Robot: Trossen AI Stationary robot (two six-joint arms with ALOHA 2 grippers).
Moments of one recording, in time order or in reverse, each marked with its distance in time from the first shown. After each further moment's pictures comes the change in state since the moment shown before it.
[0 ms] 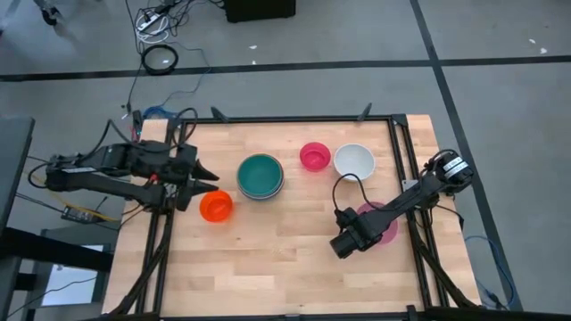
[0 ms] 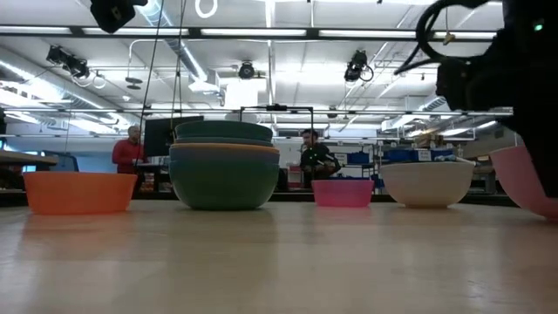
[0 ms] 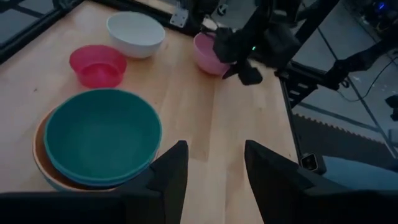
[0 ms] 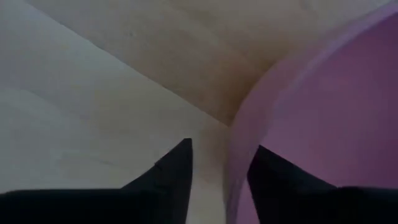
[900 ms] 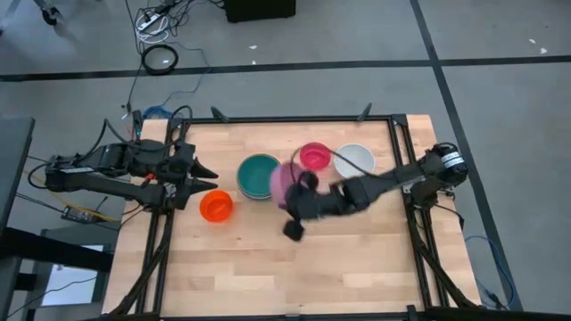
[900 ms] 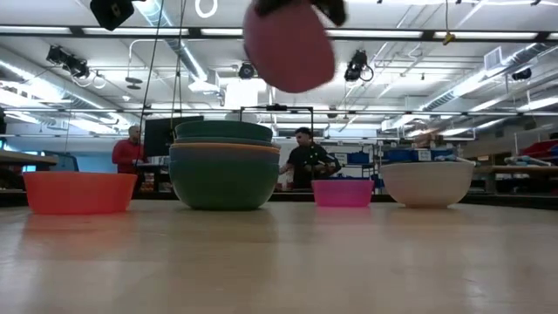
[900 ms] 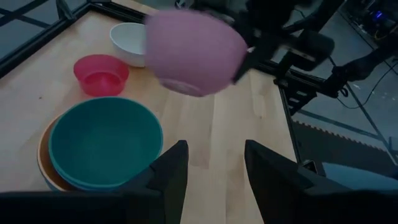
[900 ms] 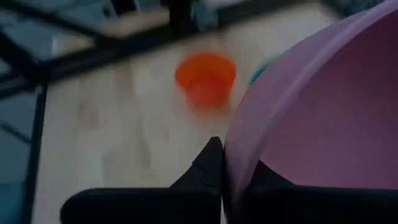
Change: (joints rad) left arm 0.000 -0.020 0.000 0.016 -0.014 0.001; right arm -0.237 0.000 0.448 0.540 0.357 -1.023
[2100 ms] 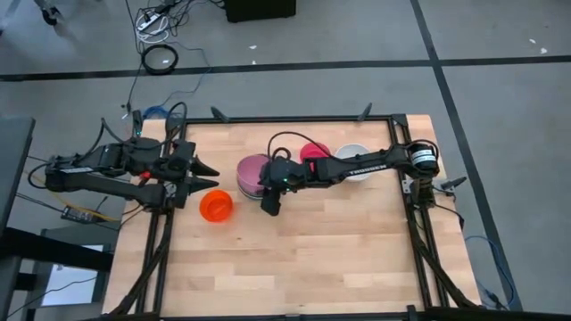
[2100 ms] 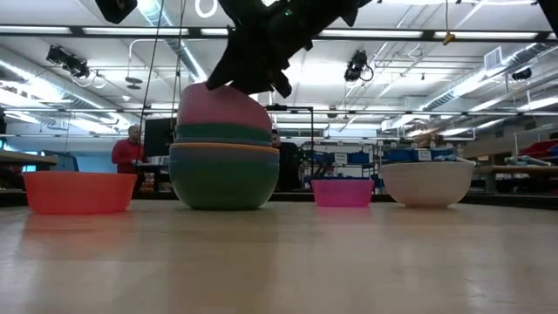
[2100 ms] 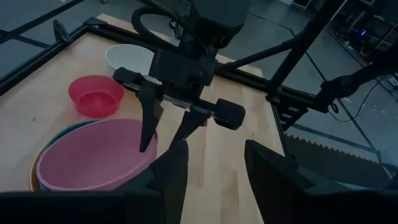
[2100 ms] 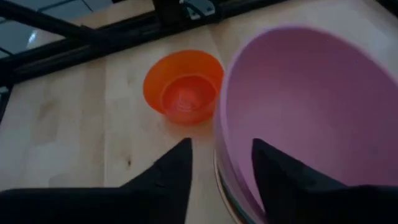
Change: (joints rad) left arm 0.000 -0.005 0.000 0.074 -0.001 0.006; right arm -0.255 0.209 0.000 0.258 -0.312 -0.186
